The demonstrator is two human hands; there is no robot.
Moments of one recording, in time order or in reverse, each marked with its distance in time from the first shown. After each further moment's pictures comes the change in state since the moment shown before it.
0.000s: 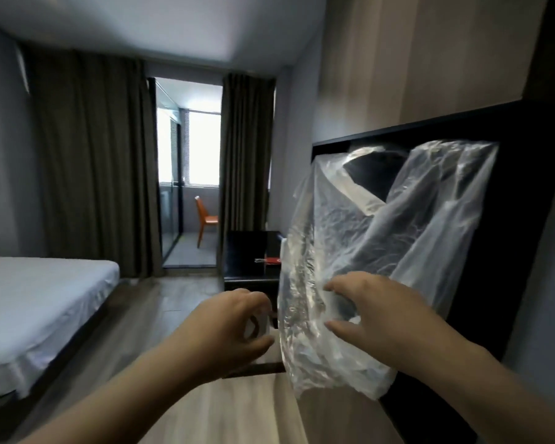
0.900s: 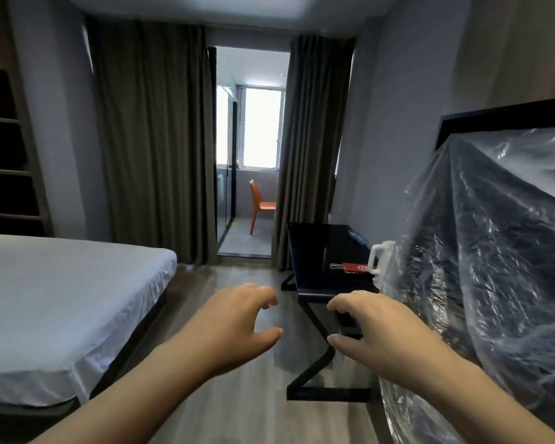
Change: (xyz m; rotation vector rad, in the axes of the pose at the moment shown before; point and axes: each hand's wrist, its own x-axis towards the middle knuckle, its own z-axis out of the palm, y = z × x) left_hand 0.149 -0.392 0.011 0.036 -0.020 -0.195; right_hand 0.379 -0.113 0.217 0.110 -0.159 -0.145
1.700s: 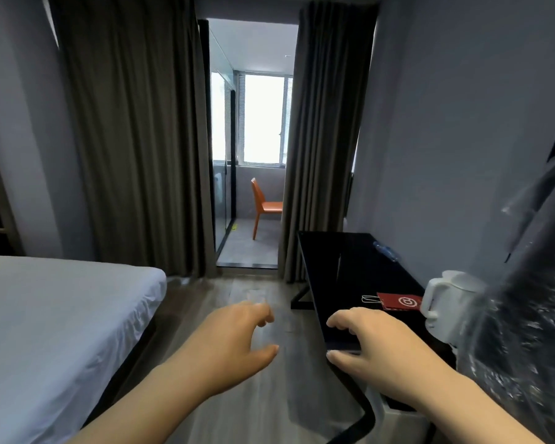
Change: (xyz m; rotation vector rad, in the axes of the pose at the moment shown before) left_hand 0.304 -0.247 0.085 -0.048 -0.052 -0.047; right_hand 0.368 0.097 0.121 0.074 -0.064 0.040
